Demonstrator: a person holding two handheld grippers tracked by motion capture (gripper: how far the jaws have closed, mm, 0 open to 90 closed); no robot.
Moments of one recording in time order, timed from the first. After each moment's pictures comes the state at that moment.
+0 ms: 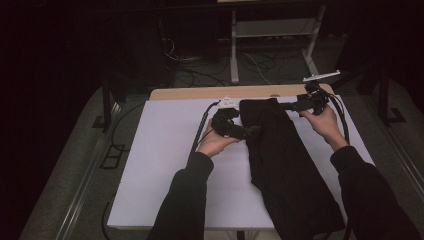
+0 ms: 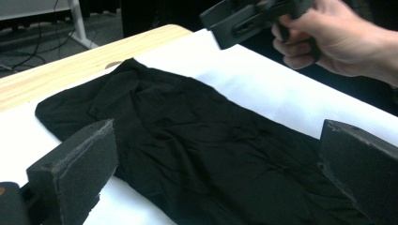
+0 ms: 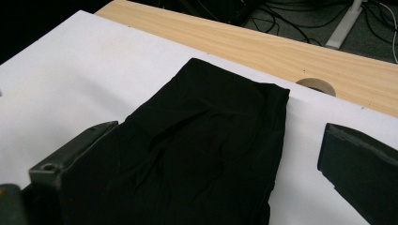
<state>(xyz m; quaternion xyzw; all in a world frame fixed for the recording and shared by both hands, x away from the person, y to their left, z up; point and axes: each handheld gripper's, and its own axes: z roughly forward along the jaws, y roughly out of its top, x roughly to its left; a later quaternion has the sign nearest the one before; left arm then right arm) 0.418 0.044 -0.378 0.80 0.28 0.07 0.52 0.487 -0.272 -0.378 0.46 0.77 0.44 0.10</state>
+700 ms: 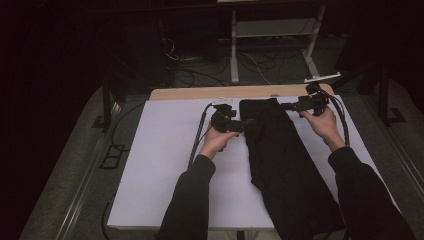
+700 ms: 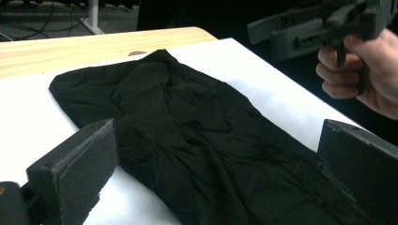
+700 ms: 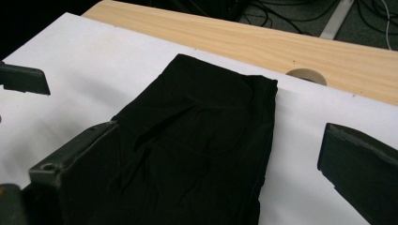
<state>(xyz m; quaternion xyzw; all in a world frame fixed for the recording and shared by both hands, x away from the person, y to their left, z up) 0.454 0.048 -0.413 0.75 0.36 0.04 0.55 0.493 -0.277 -0.389 0.48 0.76 0.44 0.10</state>
